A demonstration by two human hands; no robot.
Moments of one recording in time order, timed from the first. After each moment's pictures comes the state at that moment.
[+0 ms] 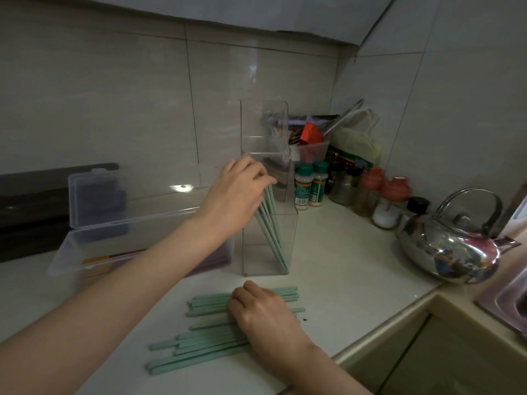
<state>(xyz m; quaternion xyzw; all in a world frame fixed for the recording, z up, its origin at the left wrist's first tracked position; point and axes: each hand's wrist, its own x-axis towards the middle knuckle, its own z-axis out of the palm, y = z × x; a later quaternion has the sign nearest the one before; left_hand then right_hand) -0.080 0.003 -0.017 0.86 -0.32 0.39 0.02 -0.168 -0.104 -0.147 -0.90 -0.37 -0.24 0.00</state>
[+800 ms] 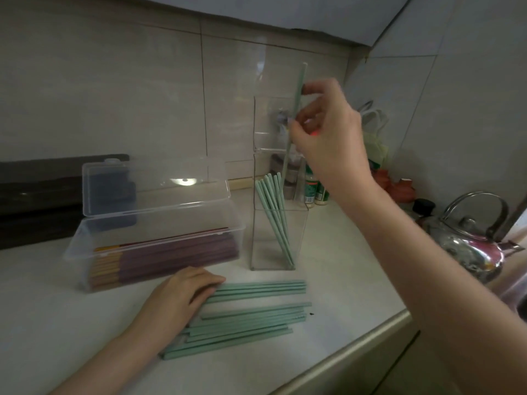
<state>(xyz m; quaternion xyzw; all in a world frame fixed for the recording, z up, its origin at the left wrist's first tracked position) -0.154 0.097 -0.158 0.92 -0.23 0.18 0.27 -0.126 -0.127 0.059 -0.81 -0.19 -0.40 0.38</state>
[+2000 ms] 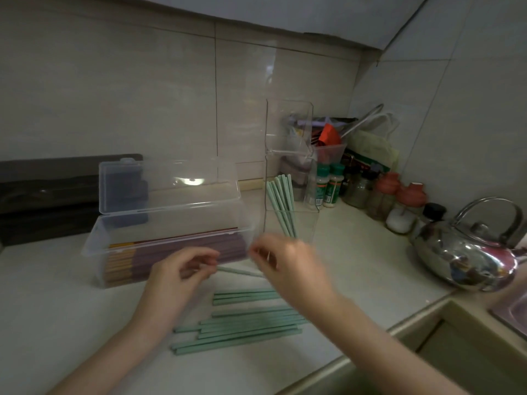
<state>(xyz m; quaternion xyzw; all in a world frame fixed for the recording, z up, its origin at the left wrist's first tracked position) -0.167 0.098 -0.126 0.80 -0.11 0.23 0.55 -0.163 -0.099 -0.076 -0.91 -0.28 -0.22 0.23</state>
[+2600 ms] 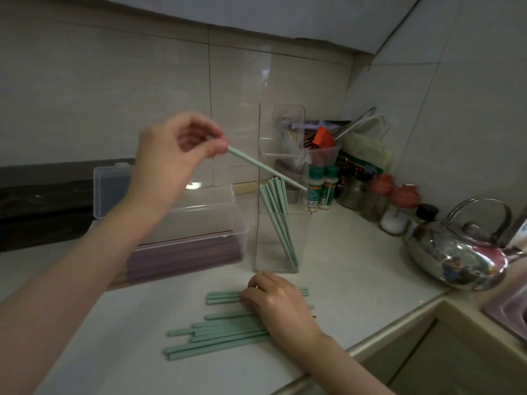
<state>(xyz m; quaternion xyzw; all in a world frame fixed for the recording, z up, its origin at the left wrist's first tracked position) -0.139 0.076 0.036 0.75 -0.19 0.33 0.54 -0.156 -0.107 -0.155 -0.90 -0.35 -0.23 0.13</state>
